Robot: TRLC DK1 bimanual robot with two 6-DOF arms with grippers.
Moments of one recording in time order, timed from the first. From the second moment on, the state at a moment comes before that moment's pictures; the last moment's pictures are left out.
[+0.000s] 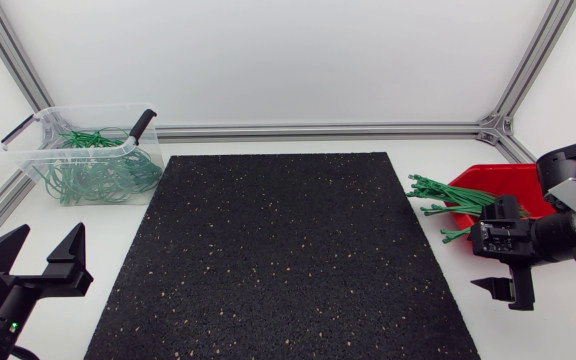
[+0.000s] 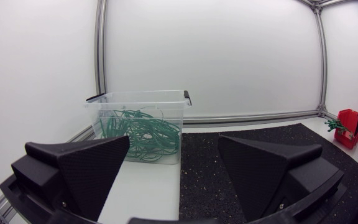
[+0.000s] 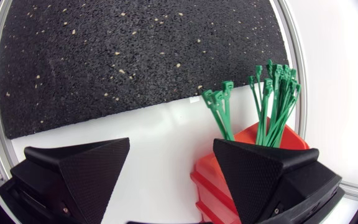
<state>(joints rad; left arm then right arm) 0.06 0.07 0.02 -0.01 0.00 0.03 -0.23 1.30 0.65 -0.57 -0.11 -1.59</state>
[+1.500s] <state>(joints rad) 0.06 0.08 0.02 -0.01 0.00 0.03 -0.19 1.49 0.73 -0.33 -0.09 -1.53</state>
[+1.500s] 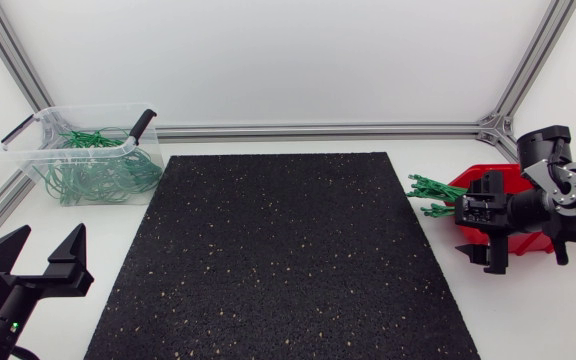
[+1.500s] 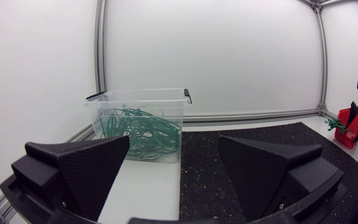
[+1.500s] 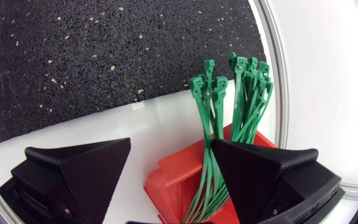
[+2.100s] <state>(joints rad) 0.06 0.08 0.02 -0.01 0.00 0.03 -0.22 1.28 0.58 -0.39 -0.08 -1.62</state>
